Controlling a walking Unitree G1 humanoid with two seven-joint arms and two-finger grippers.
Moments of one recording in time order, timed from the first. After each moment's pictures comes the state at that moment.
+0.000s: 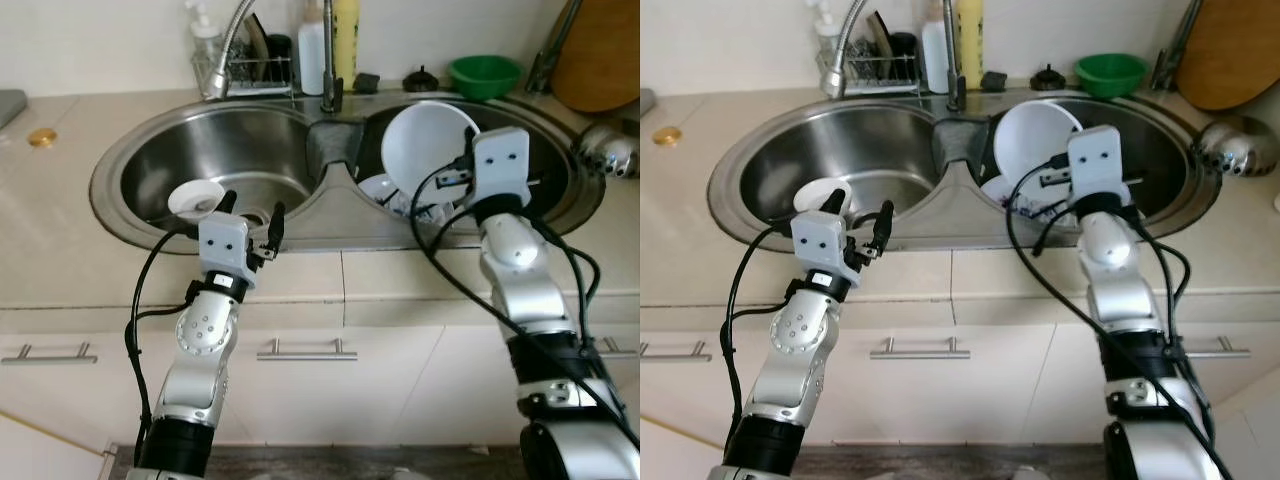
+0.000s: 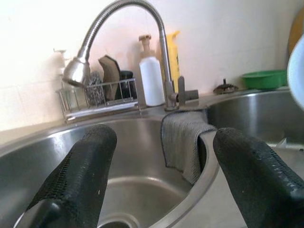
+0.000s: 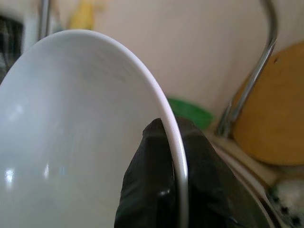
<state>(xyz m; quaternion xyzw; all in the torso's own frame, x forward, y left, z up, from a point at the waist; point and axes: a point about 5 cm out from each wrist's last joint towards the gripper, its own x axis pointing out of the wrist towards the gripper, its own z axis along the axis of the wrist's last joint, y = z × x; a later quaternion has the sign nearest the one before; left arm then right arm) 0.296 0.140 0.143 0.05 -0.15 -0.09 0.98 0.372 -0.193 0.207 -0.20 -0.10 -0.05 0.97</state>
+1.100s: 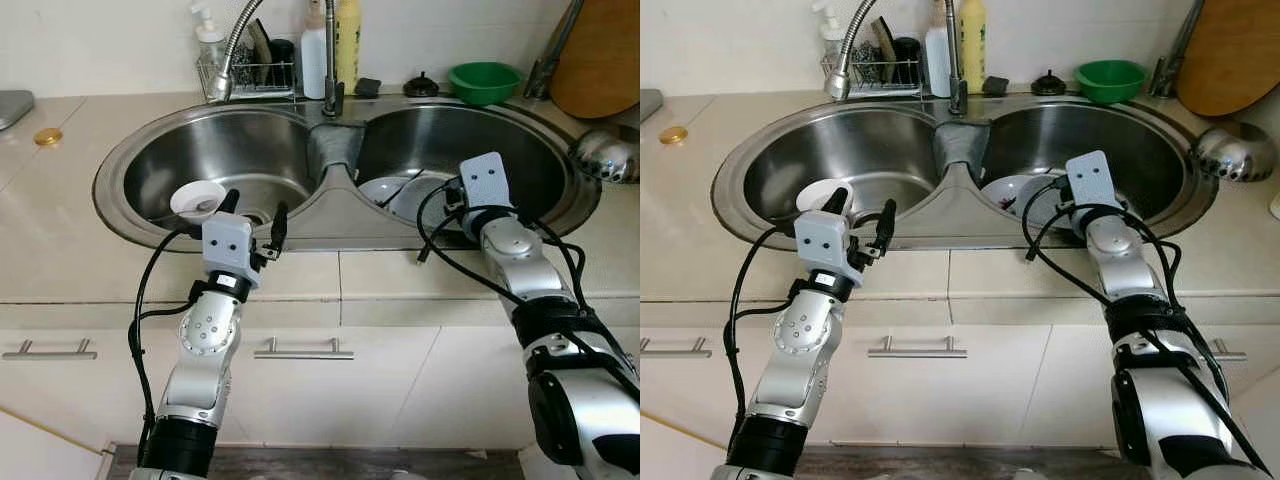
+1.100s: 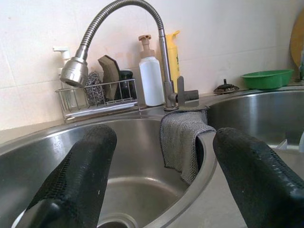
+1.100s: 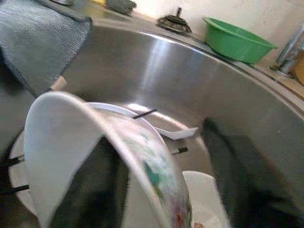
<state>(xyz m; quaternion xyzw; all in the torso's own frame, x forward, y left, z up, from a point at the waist) 0.296 0.135 0.143 0.05 -0.15 -0.09 0.98 0.383 -0.202 0.164 -0.17 0.02 0.02 0.99</state>
